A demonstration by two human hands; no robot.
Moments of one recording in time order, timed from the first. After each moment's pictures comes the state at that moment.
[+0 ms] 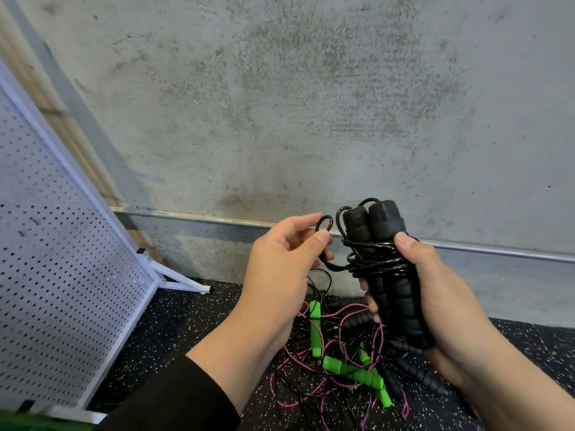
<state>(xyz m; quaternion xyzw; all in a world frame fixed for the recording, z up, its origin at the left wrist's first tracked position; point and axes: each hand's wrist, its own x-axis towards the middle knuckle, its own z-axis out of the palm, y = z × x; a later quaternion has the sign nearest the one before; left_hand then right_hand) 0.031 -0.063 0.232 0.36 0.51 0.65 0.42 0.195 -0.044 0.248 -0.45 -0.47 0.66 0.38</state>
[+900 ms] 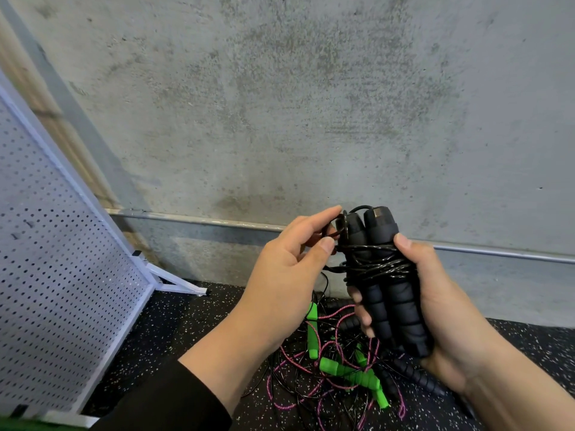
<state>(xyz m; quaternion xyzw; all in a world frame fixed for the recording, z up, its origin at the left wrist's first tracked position) 0.031 -0.073 0.237 0.51 0.50 0.59 0.38 0.200 -0.042 0.245 -0.39 -0.43 0.75 0.32</state>
